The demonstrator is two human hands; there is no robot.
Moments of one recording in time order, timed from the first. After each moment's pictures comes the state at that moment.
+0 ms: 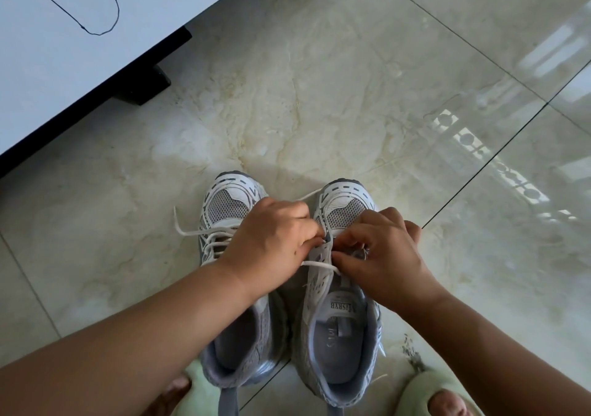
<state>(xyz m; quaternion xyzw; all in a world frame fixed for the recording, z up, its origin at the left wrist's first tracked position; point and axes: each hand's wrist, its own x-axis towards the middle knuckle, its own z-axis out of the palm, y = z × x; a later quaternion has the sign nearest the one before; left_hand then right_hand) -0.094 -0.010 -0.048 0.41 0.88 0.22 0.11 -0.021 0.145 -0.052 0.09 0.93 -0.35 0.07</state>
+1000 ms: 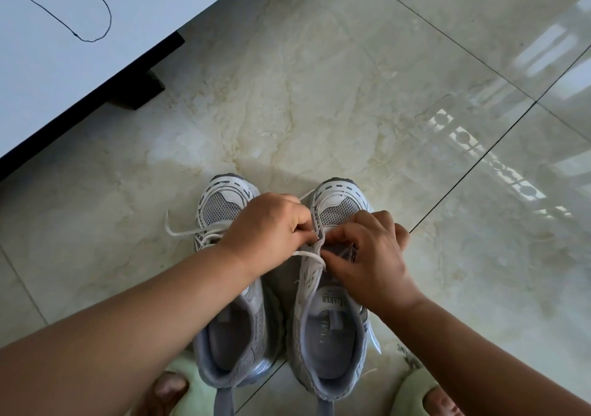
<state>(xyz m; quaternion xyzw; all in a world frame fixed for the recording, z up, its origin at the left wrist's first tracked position) -0.108 -0.002 -0.046 0.33 0.88 0.27 0.19 -0.015 0.136 -0.068 0.12 0.93 -0.34 -0.01</state>
